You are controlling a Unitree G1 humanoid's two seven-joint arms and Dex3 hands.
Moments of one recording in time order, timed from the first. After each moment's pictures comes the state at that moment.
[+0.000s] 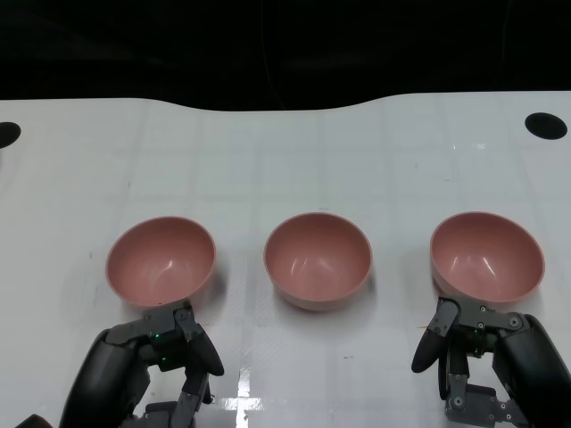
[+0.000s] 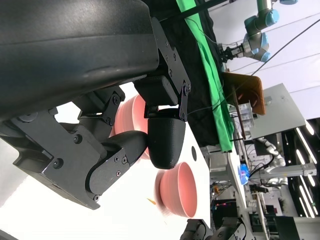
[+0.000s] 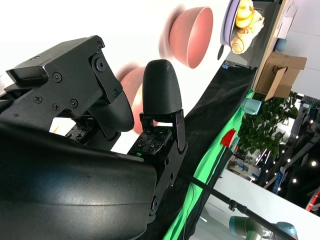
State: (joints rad) left arm 0.21 0.08 -0.04 0.08 -0.12 -0.52 -0.30; right arm 0.21 -0.10 0.09 -0.05 -0.13 -0.41 0.12
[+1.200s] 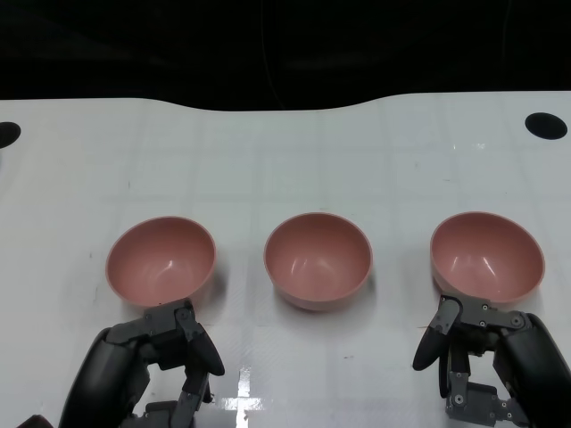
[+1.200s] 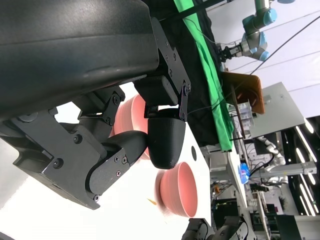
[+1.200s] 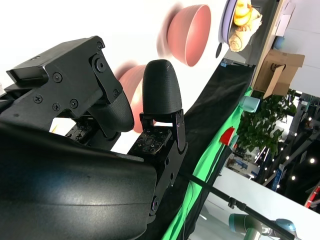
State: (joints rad) left arm 0.20 0.08 -0.03 0.08 -0.11 -0.53 -0.30; right arm 0.21 -0.10 0.09 -0.06 -0.12 -0.41 0.12
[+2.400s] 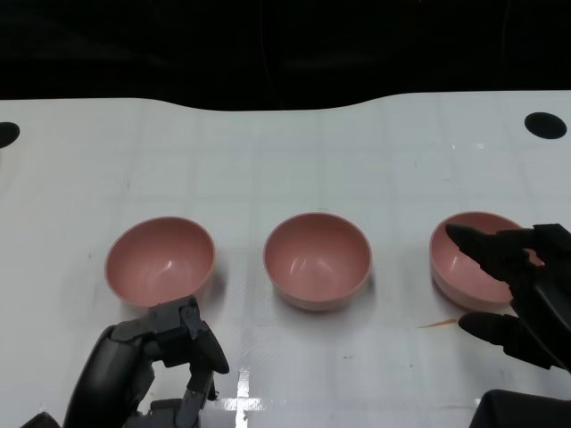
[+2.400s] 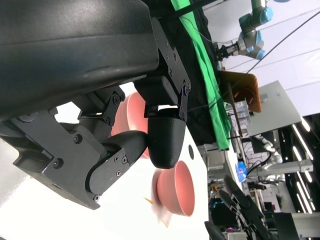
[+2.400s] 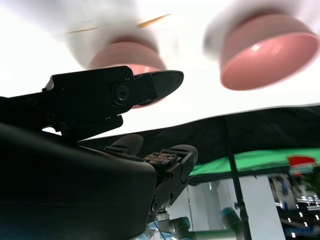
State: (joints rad) left arm 0.20 0.07 -0.04 0.07 -0.10 -0.53 -0.30; right arm 0.11 -0.34 0.08 -0.31 -0.88 -0.06 0.07
